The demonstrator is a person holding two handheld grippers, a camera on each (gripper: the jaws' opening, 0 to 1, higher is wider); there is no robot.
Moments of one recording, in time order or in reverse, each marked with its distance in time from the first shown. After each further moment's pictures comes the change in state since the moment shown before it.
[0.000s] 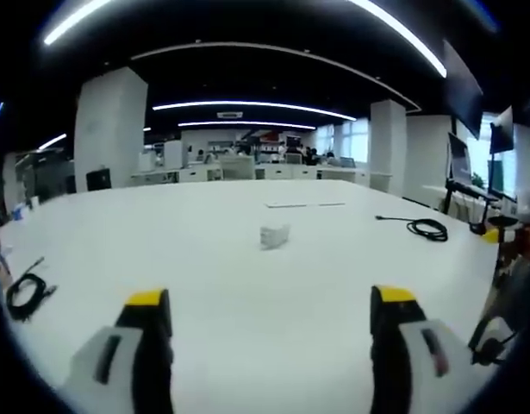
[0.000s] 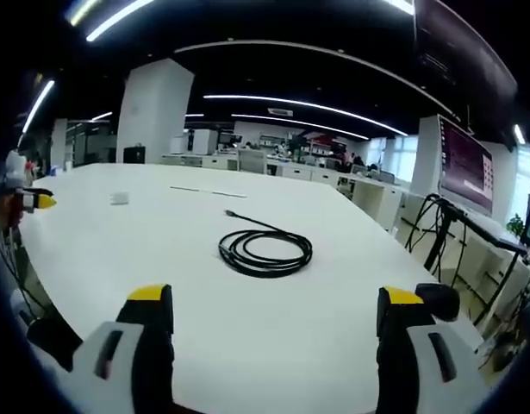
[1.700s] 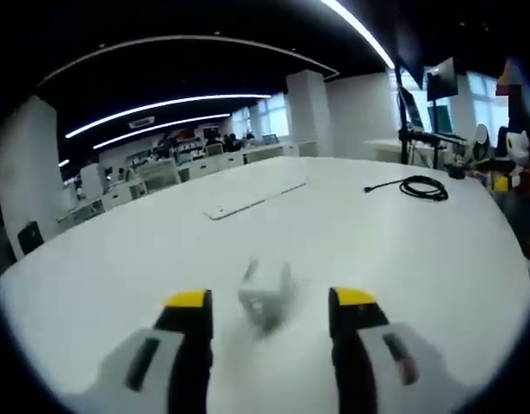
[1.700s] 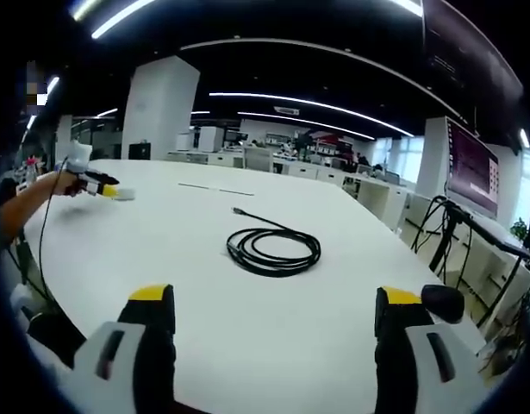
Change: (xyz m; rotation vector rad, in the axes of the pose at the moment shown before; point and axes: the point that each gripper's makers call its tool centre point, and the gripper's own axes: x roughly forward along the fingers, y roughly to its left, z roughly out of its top) left arm 0.195 -0.014 0.019 0.291 0.080 -0.371; right arm 0.002 0.010 0.000 -0.018 0.008 0.024
